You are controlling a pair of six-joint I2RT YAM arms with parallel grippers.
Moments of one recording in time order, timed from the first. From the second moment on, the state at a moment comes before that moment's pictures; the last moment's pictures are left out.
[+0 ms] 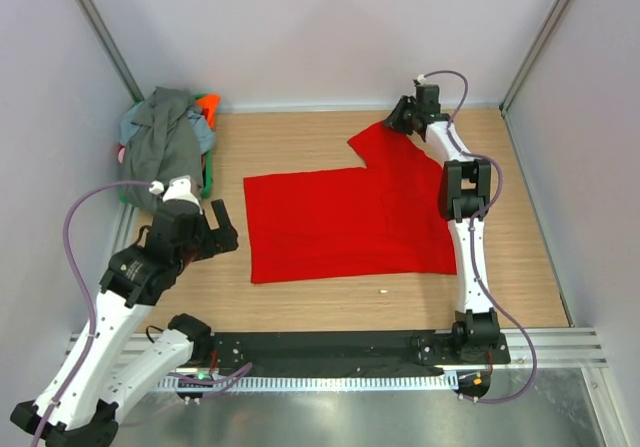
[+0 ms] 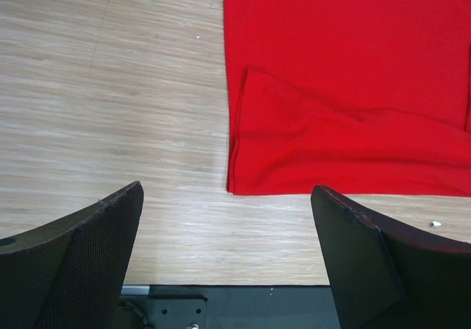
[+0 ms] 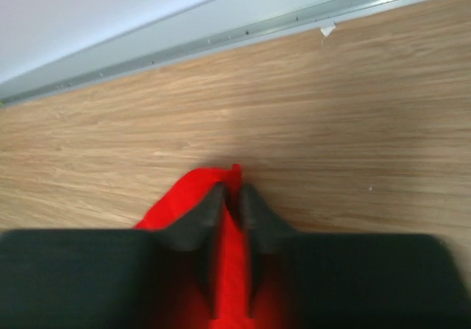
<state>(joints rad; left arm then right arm) -0.46 0.72 0.98 -0.98 -0.29 -0.56 0.07 2.72 2.39 -0.28 -0.33 0.52</state>
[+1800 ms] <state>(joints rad) -0.18 2.09 1.44 -0.24 -0.22 -0.67 0.06 2.49 2.01 -0.19 -0.38 0.57</state>
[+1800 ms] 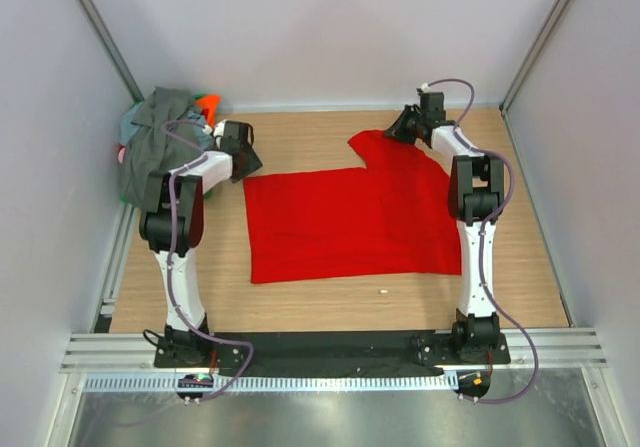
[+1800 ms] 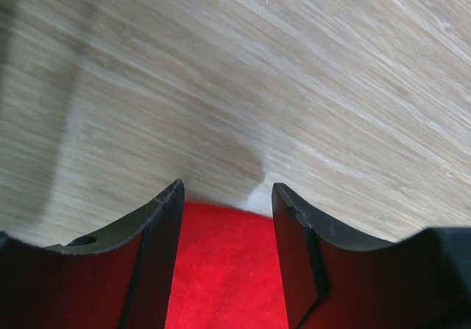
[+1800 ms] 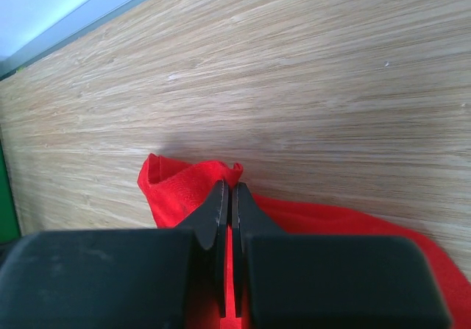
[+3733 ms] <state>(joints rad) -0.22 1.74 1.18 -0.45 -0.21 -0.60 0.06 1.28 1.05 -0.45 -0.21 0.40</state>
